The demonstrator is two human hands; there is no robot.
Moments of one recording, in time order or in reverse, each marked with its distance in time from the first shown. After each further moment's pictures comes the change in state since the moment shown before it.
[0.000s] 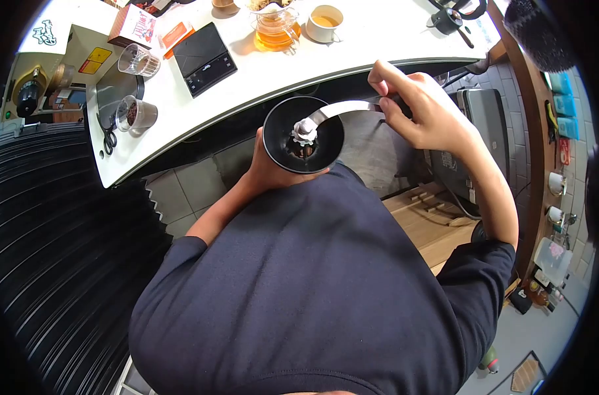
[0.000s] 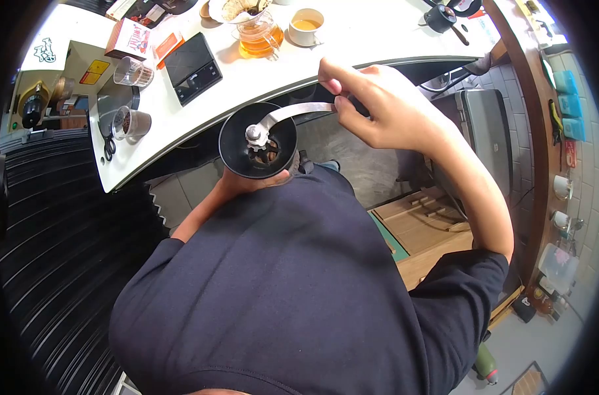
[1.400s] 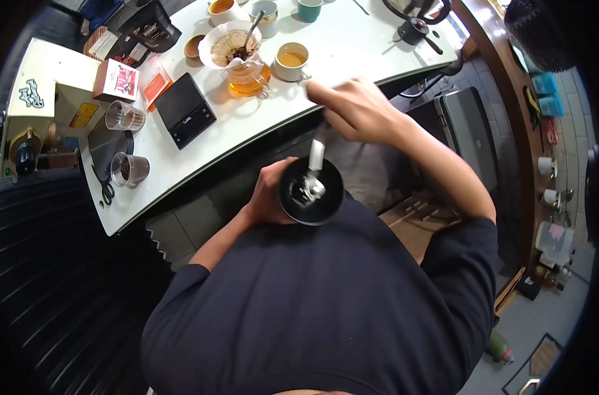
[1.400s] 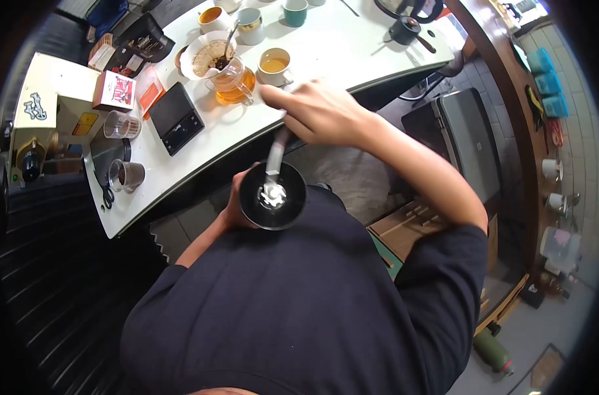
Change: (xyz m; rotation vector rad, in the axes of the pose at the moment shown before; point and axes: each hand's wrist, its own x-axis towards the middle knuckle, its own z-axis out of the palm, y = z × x) left_hand 0.059 0.018 -0.001 -0.112 -0.132 0.374; right_hand 0.041 0.053 0.012 -0.132 0.105 -0.071
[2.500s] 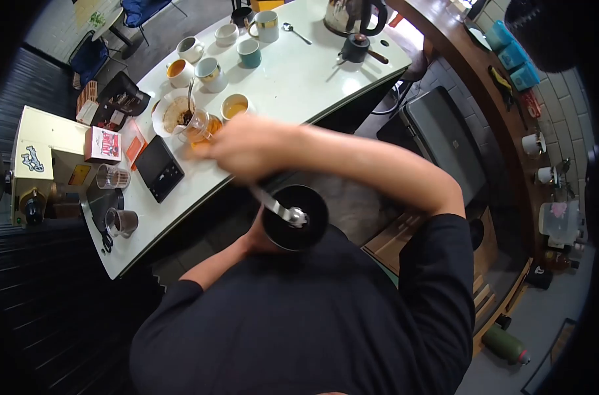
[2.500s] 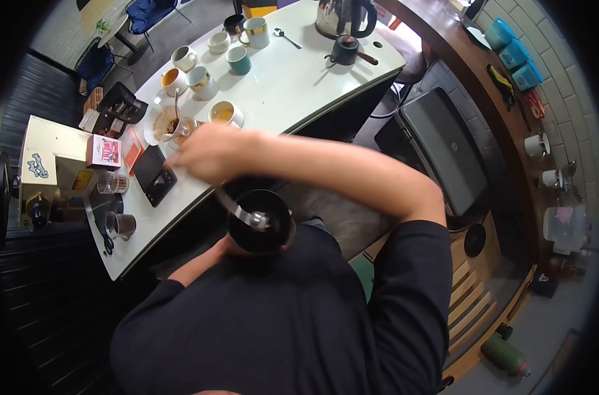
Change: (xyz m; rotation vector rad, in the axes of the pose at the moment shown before) left_hand -0.012 -0.053 0.106 -0.645 -0.172 -0.559; right_hand 0.025 0.001 -0.021 -0.083 -0.115 -0.196
